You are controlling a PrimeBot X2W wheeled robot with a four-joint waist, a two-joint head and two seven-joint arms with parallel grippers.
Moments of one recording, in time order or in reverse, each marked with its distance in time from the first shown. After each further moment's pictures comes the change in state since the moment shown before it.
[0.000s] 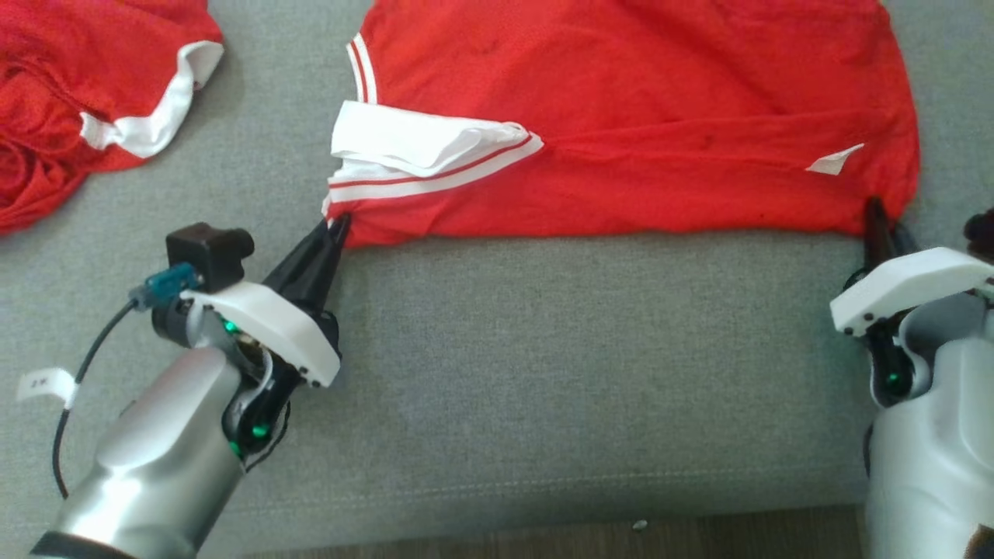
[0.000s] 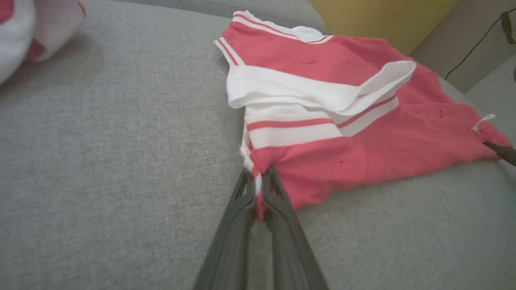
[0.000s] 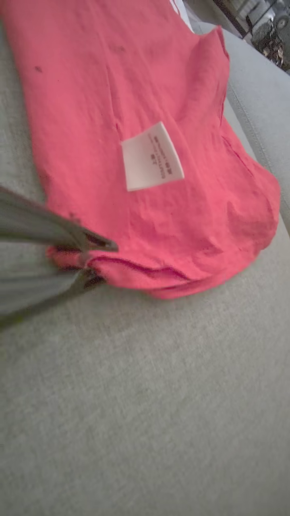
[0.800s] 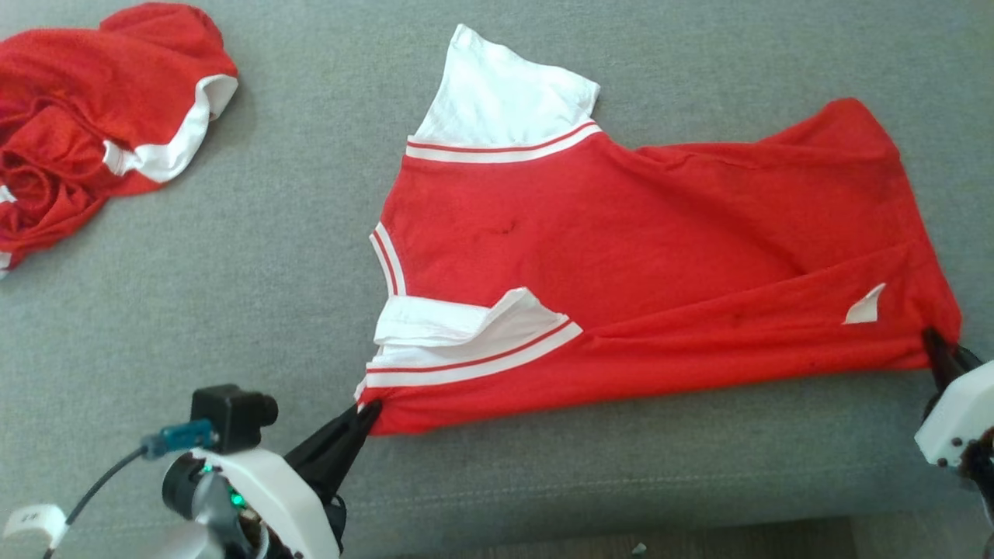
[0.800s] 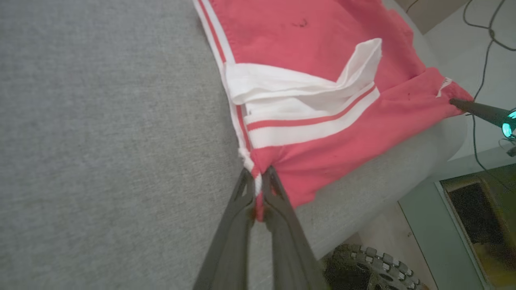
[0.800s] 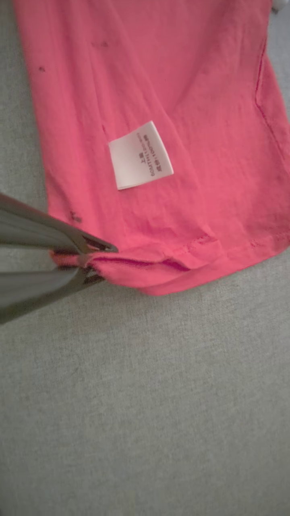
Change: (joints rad) left arm 0.416 0.241 -0.038 -0.568 -0.113 0.176 0.213; right arm 0.400 -0.185 0.076 -0.407 0.152 0.000 0.375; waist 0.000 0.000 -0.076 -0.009
